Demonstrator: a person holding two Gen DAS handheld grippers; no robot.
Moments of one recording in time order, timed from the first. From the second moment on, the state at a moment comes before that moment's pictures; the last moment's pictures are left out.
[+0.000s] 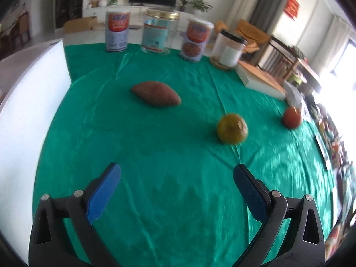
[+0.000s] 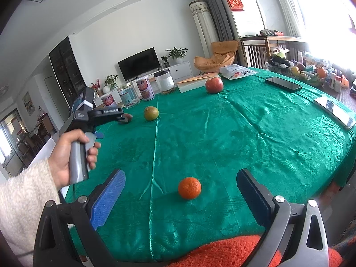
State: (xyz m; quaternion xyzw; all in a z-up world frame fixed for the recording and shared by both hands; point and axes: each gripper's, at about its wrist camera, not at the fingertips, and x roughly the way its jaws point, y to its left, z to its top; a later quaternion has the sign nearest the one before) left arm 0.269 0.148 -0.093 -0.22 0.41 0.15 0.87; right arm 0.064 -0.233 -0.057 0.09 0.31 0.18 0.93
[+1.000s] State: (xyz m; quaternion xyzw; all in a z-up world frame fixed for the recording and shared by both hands) left arm 0.341 0.186 -0.124 -0.16 0.46 0.14 0.86; right arm 0.082 -0.247 -0.069 0.15 0.34 0.19 0.91
